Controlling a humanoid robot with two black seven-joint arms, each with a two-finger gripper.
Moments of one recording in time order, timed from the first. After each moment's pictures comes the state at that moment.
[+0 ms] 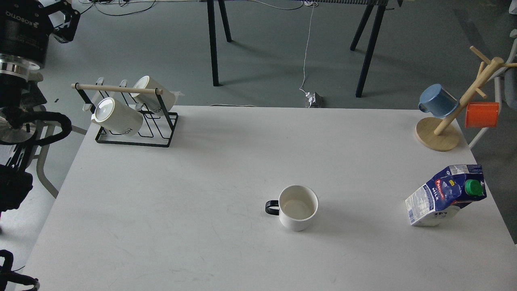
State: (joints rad) left arm -0.55 0.47 -1.34 -1.13 0.34 -0.28 -0.31; right arm -0.06 -0.94 0.98 0.78 0.53 0.49 0.25
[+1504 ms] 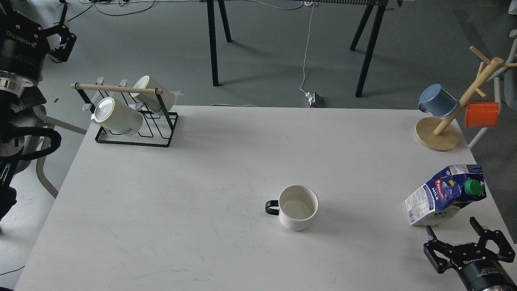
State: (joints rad) left arm -0.48 0.56 -1.30 -1.13 0.35 -0.28 -0.30; right arm -0.41 -0.55 1.09 1.33 0.48 0.49 0.26
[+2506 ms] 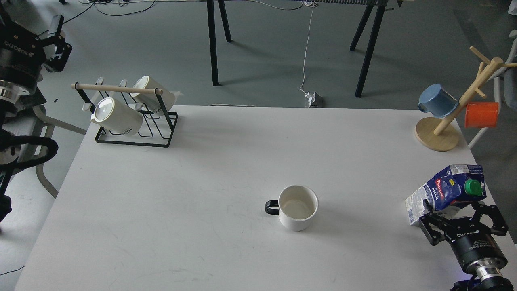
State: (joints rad) left arm -0.45 0.56 -1.31 -1.13 0.40 -0.28 -0.31; right arm -0.28 -0.51 1.10 1.27 0.48 0.49 0.26
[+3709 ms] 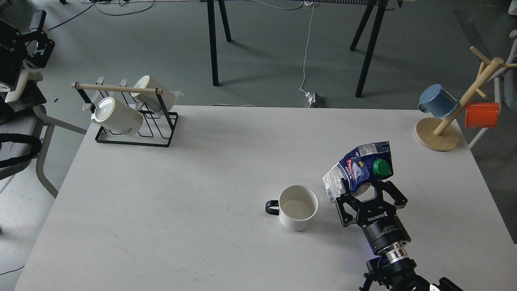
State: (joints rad) left arm -0.45 0.63 -1.31 -1.12 0.40 -0.27 -0.31; right arm -0.15 -0.17 0.96 1.33 0.20 0.49 0.26
